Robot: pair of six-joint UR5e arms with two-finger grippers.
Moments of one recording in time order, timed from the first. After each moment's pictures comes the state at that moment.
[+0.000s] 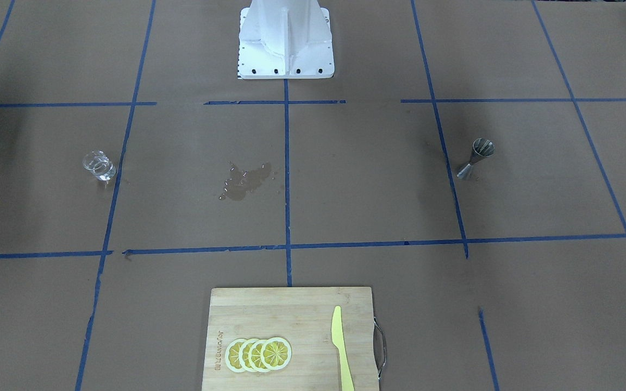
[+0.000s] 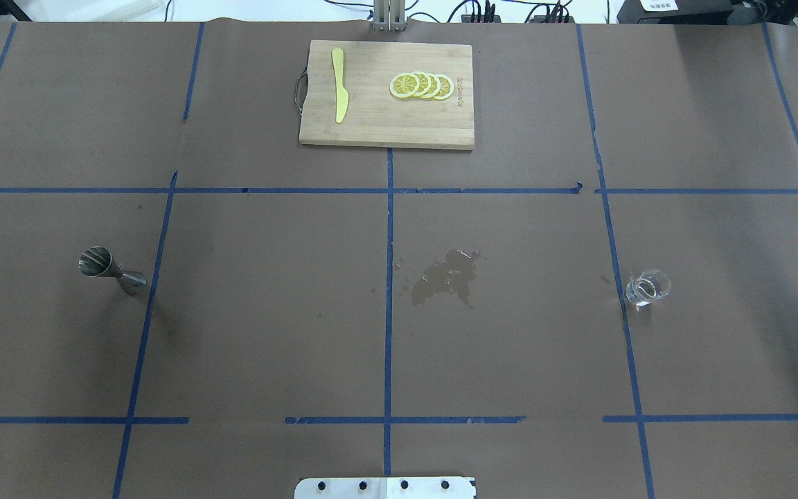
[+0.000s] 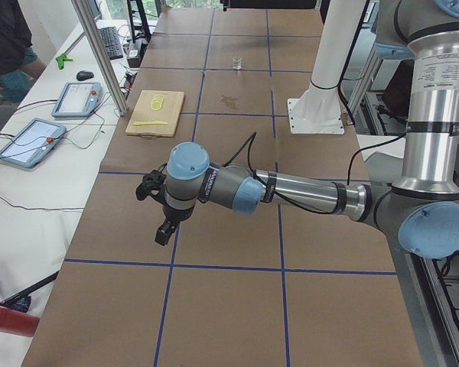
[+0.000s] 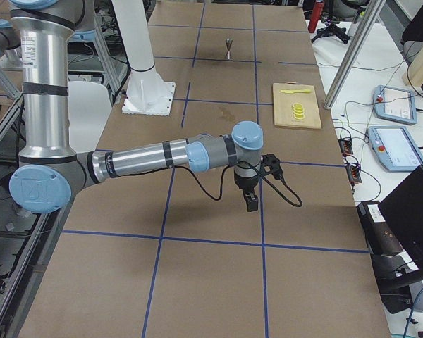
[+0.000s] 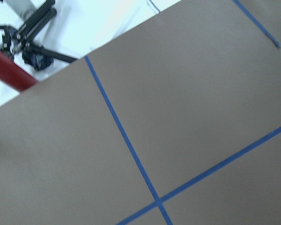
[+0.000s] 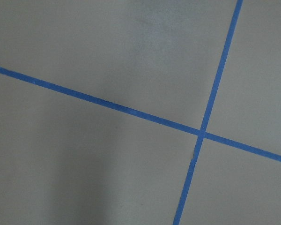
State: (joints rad) left arm -1.60 -1.59 -1.66 -2.09 -2.31 0.17; right arm 1.42 -1.60 1.81 -1.51 2.25 -0.01
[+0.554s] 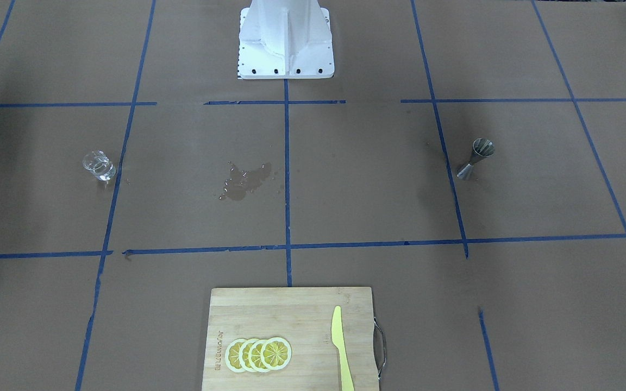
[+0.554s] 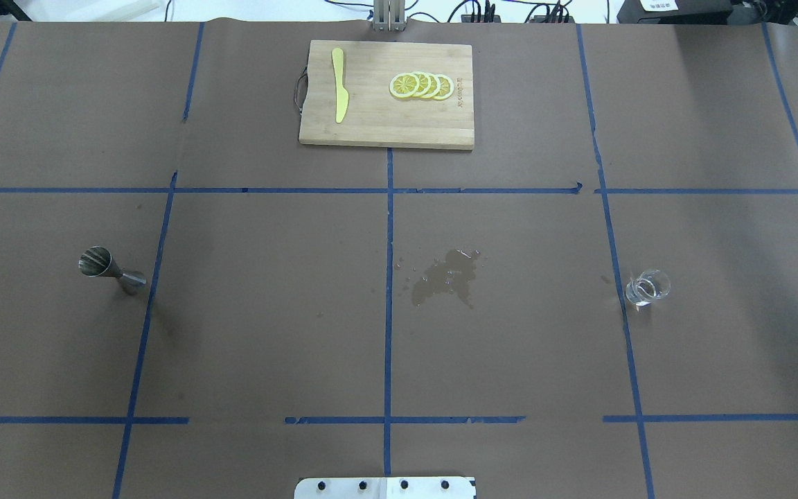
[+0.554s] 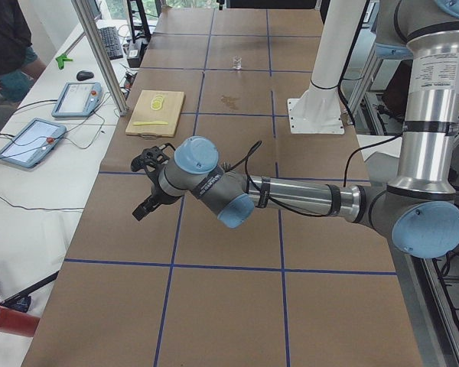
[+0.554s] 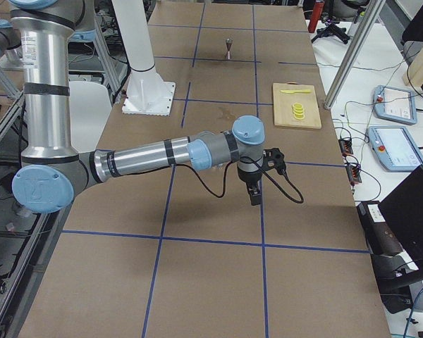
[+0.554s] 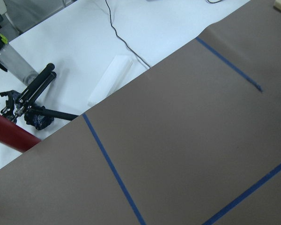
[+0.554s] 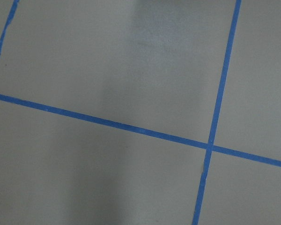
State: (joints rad) left arm -1.57 -1.59 -1.68 -2.36 -2.33 -0.01; right arm 1.43 -1.59 1.82 -1.45 2.28 0.11
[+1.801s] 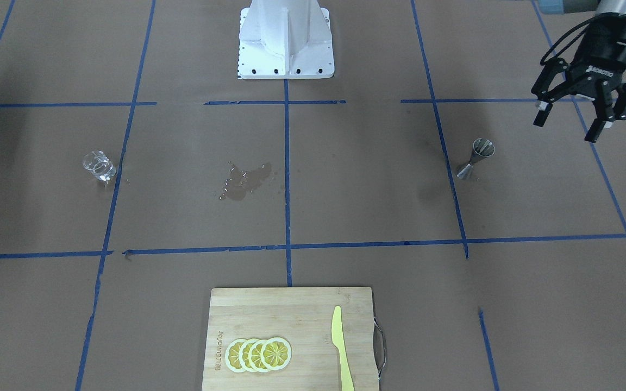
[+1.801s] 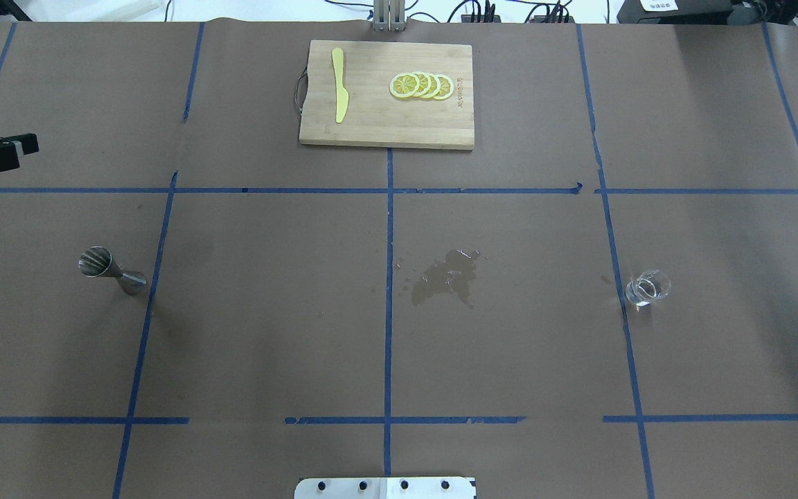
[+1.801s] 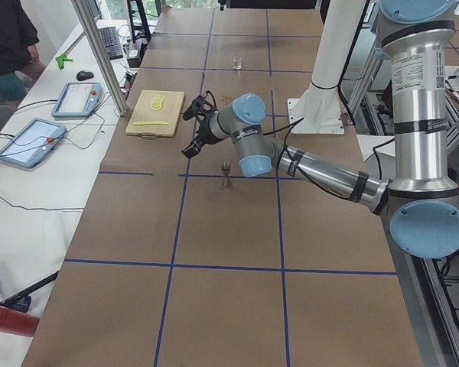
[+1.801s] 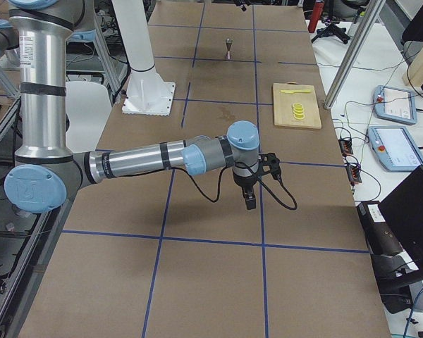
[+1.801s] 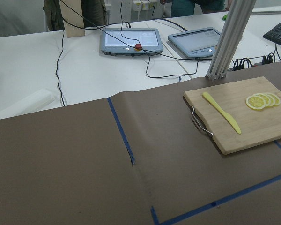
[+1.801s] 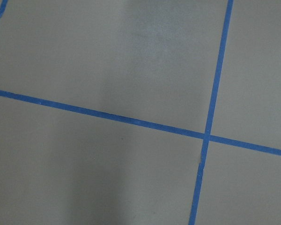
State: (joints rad) left arm -0.87 -1.39 -2.12 -2.49 -1.57 -0.89; right arm 1.43 -1.63 1.82 -1.43 2.28 0.12
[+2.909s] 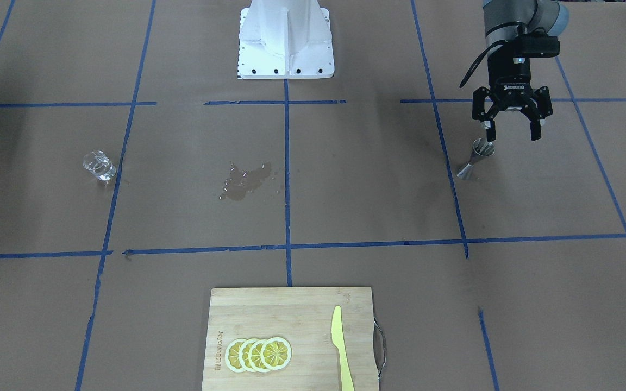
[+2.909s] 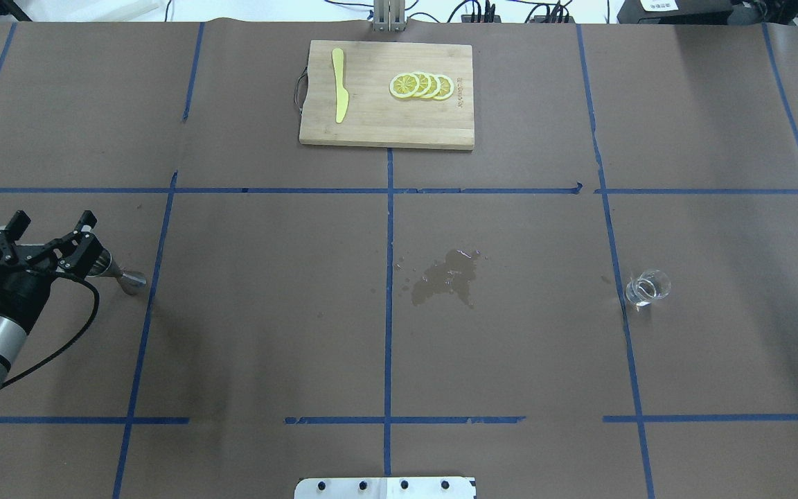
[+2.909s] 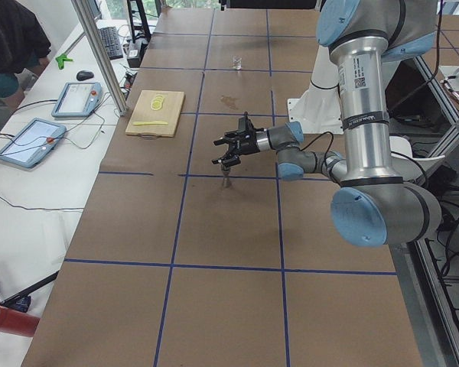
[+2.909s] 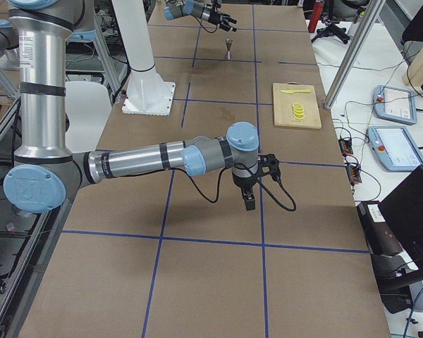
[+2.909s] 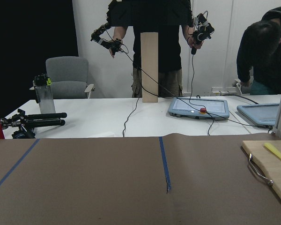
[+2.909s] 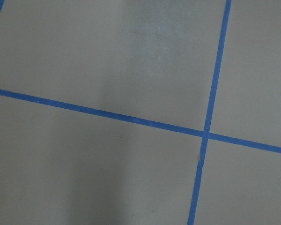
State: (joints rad) left arm -0.26 -1.34 -1.93 -2.57 -0.54 -1.21; right arm 1.43 -1.63 1.82 -1.43 2.28 0.13
